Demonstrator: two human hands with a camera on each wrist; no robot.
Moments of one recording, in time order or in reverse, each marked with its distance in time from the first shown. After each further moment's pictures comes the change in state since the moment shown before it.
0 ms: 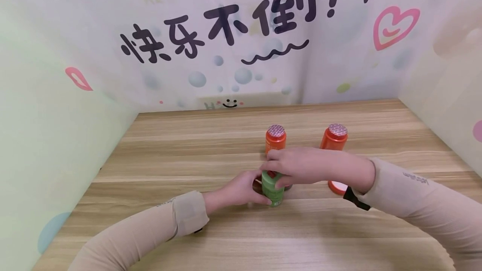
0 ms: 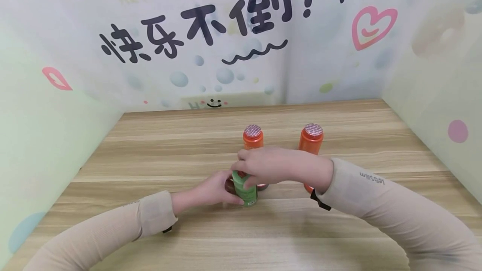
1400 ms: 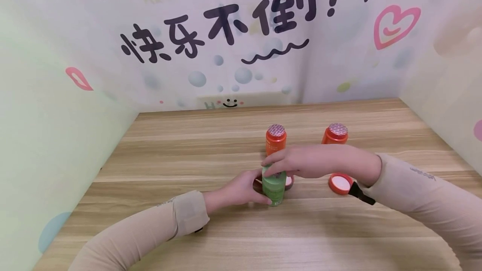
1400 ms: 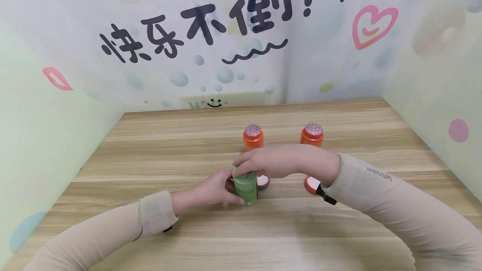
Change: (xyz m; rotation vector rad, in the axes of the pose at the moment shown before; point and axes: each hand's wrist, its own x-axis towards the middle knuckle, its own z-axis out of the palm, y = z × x) left_hand 0.000 0.002 -0.001 0.007 -0.011 -0.019; right_hand -0.011 0.018 -0.001 0.104 0.002 -0.178
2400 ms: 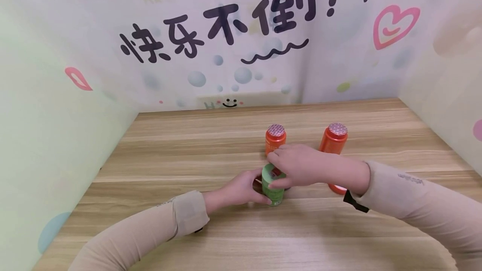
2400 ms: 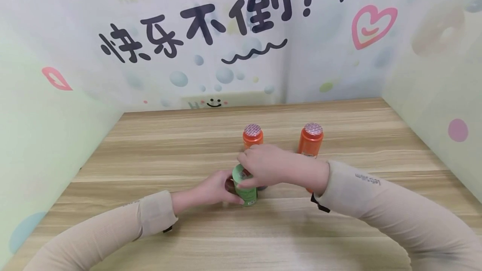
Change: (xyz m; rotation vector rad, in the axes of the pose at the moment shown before) left_hand 0.000 0.000 0.001 0.007 0.013 0.013; right_hand 0.016 -0.015 0.012 -0.198 0.071 0.334
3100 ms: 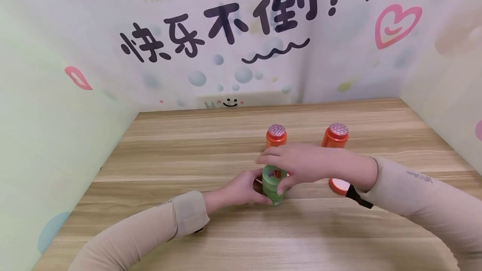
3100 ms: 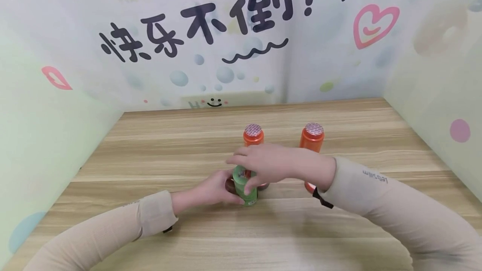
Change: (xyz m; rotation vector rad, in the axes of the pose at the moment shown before) left_hand -0.001 0.000 -0.001 -0.041 -0.004 0.003; right_hand -0.003 0.007 -0.007 0.167 -0.061 -0.100
